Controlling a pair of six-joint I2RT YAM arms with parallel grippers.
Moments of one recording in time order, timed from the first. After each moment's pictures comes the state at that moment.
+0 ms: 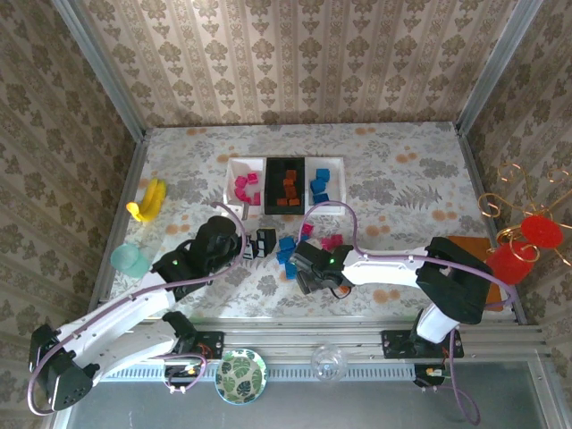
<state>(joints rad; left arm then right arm) -0.85 0.87 0.66 -0.34 -0.19 -0.49 1.01 1.62 0.84 -0.48 0.23 0.56</state>
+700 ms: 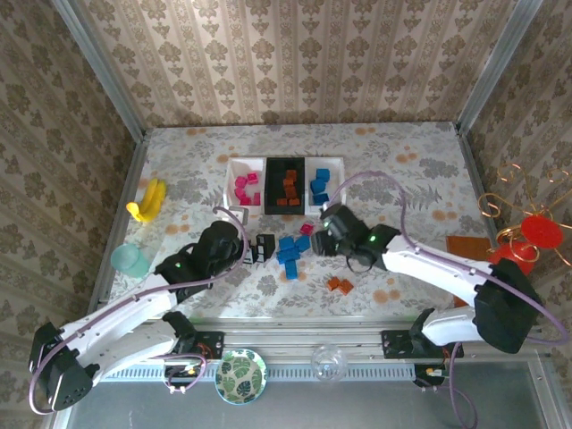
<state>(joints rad) -0.85 0.87 0.60 -0.33 -0.19 -0.53 0.74 1.32 0.87 -0.44 0.14 0.50</state>
